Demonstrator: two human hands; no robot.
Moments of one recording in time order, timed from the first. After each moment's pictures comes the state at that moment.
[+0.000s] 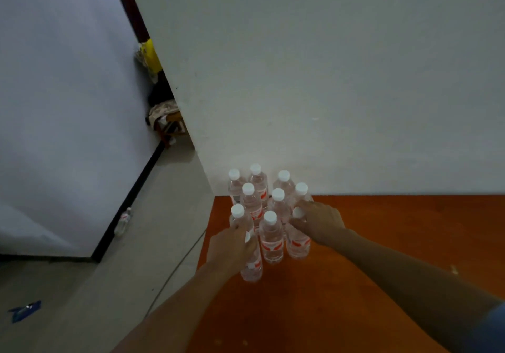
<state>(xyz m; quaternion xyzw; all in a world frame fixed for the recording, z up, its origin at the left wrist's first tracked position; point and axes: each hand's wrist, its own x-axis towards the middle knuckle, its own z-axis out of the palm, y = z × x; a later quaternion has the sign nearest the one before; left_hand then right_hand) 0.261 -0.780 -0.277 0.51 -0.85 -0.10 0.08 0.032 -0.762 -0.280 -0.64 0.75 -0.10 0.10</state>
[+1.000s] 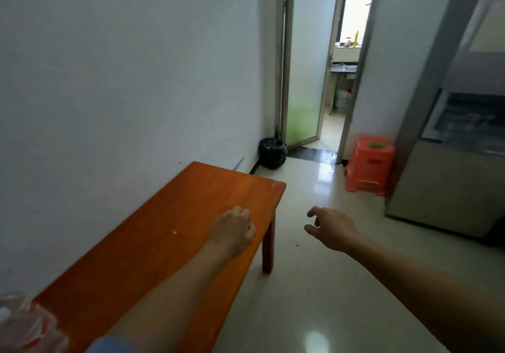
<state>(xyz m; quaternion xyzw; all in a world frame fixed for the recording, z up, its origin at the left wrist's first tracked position) 0.003 -0.385 -0.189 -0.12 -0.99 -0.08 0.09 -0.008 -0.141 -0.188 -0.05 0.99 -0.13 0.03</state>
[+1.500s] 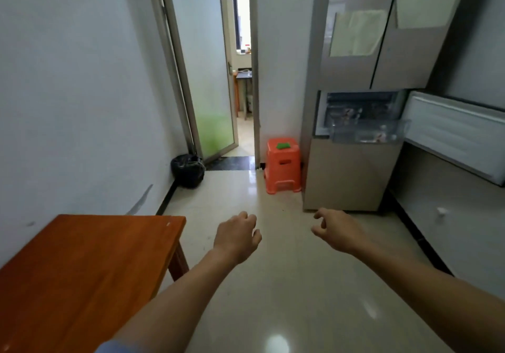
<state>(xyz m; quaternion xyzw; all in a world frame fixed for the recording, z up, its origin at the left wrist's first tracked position) -0.133 -0.059 -0.213 -0.28 -0.95 -0.10 0.07 -0.061 0.178 -0.202 0.16 0.97 -0.16 0.00</state>
